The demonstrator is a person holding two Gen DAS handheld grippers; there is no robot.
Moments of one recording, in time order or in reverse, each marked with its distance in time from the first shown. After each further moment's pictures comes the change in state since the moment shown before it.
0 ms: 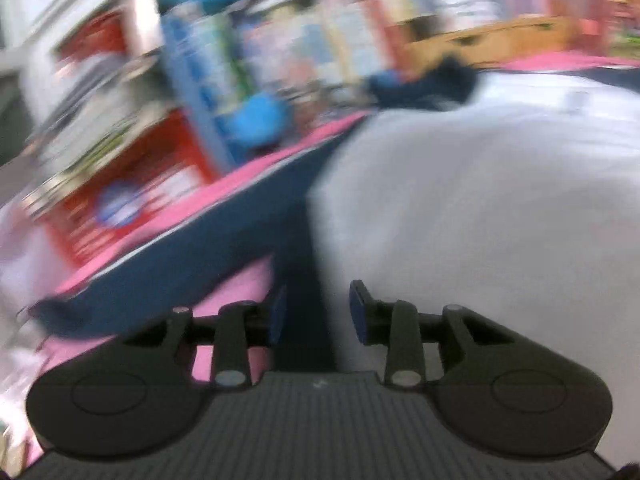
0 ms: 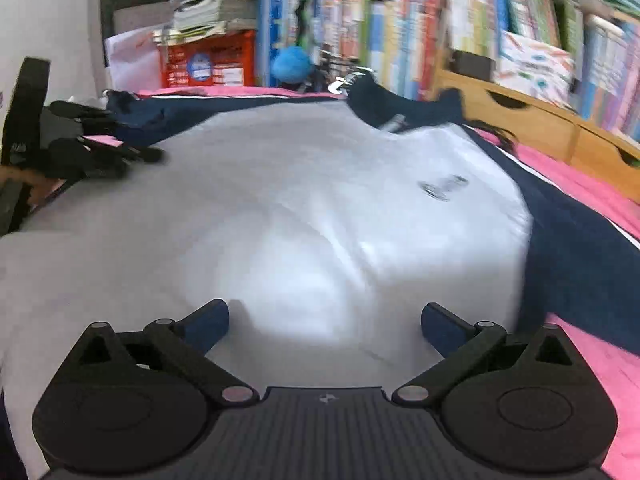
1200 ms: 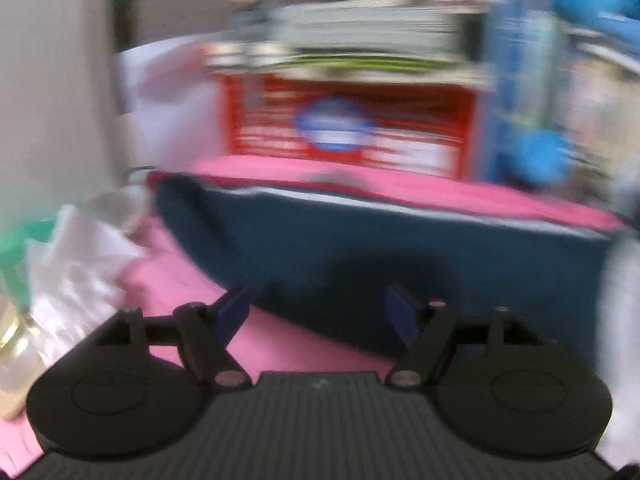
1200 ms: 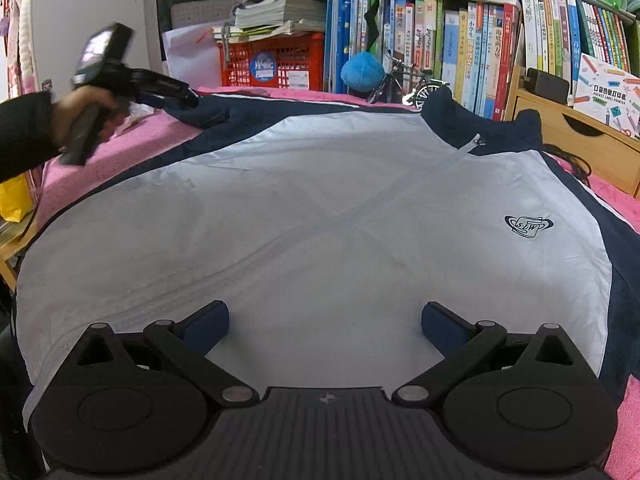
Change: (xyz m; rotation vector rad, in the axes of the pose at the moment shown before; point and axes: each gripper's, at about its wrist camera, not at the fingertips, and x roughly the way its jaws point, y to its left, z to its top) left arm 0.072 0.191 0.014 -0.624 0.109 0.299; right arm 0.025 0.038 0.023 -0.105 -0.021 0.178
